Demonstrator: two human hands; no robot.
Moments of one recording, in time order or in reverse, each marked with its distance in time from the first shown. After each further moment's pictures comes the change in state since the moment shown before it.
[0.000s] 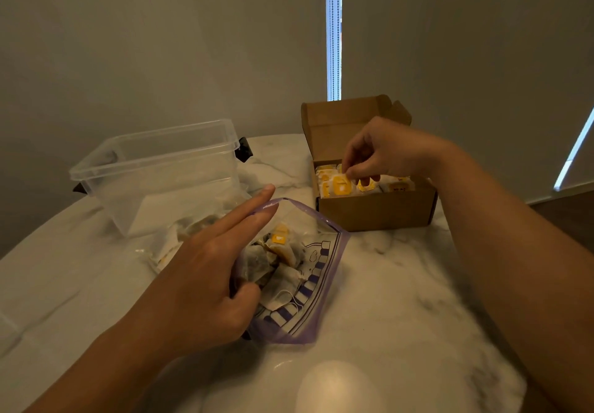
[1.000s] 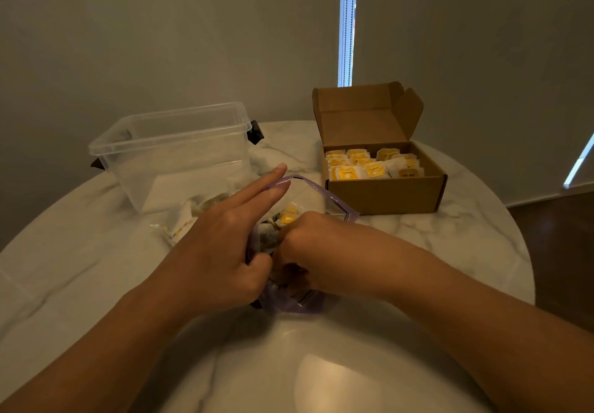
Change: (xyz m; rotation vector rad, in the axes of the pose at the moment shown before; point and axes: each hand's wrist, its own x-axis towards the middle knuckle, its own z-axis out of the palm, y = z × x) left_hand 0.005 0.000 -0.001 -0.012 -0.031 0.037; right_hand -0.067 -0.104 0.114 -0.421 -0.203 -0.459
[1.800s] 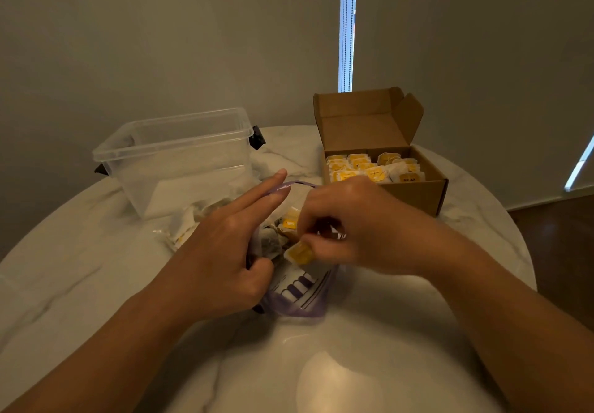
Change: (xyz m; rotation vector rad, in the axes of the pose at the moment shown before) left_hand -0.001 -0.002 0.000 0.024 0.028 0.013; right_hand -0.026 0.014 -0.032 0.205 0.271 0.095
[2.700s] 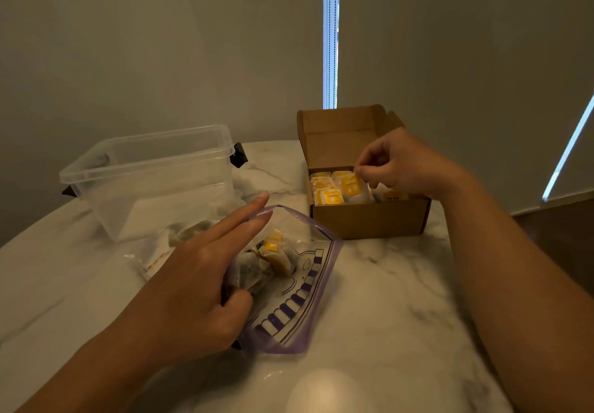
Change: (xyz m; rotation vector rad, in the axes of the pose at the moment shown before) left_hand -0.002 -0.001 0.002 -0.020 -0.003 0.013; right_hand 0.012 0.132 -0.045 0.188 0.244 0.503
